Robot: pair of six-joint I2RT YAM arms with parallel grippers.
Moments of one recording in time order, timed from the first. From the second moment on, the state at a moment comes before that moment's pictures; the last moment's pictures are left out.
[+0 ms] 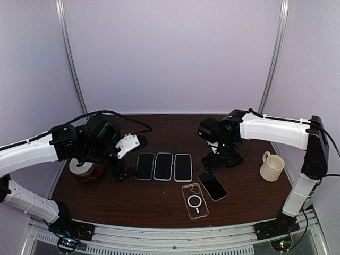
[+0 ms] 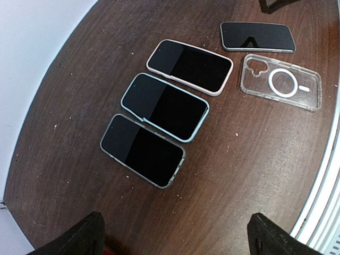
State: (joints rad) left arm -0.96 1.21 1.06 -0.73 -0.11 0.25; right arm 0.80 1.71 1.38 -1.21 0.16 0.59
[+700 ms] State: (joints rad) left arm -0.93 1.20 1.03 -0.70 -0.07 0.26; right arm 0.82 1.99 1.48 -1.16 0.05 0.38
